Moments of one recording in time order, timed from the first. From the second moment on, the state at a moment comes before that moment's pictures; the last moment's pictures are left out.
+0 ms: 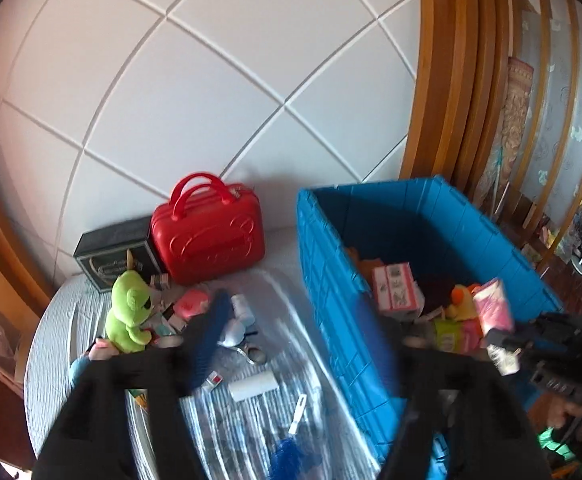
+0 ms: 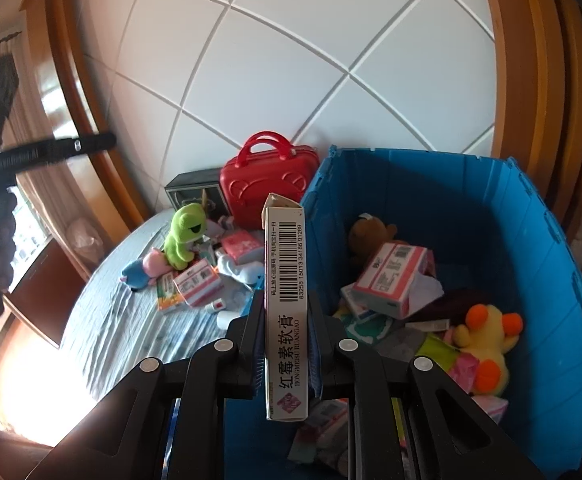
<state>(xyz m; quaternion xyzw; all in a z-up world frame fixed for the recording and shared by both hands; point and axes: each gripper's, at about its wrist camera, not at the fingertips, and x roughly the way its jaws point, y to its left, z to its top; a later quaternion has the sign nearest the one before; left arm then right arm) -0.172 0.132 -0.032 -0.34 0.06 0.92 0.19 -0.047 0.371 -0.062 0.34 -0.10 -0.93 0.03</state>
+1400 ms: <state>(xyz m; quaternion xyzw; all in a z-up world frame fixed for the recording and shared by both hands) -0.072 0.113 -0.410 -0.61 0.12 0.75 0.22 -0.073 0.359 -0.101 0.41 -0.09 -0.91 0.02</state>
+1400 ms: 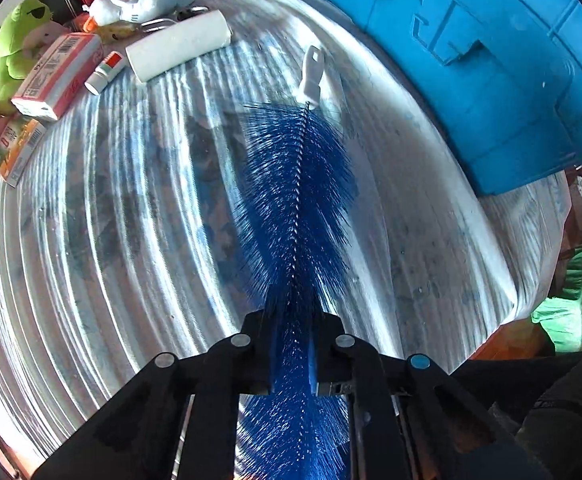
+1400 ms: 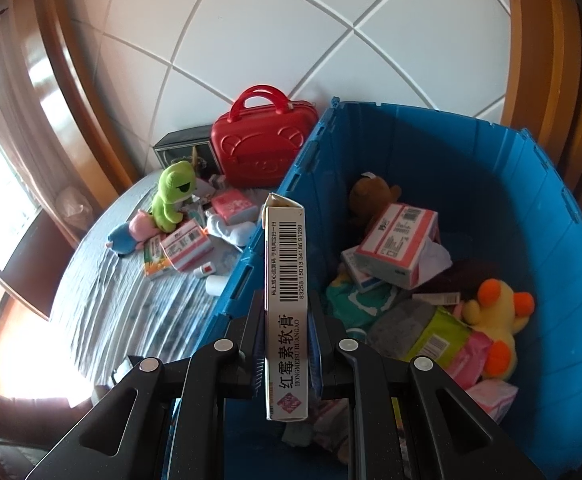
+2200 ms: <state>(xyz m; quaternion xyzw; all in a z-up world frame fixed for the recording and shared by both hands) -0.189 0.109 -0.144 -0.42 0.07 0.89 0.16 -0.053 0.389 -0.097 0.39 -0.10 -0.92 0.00</state>
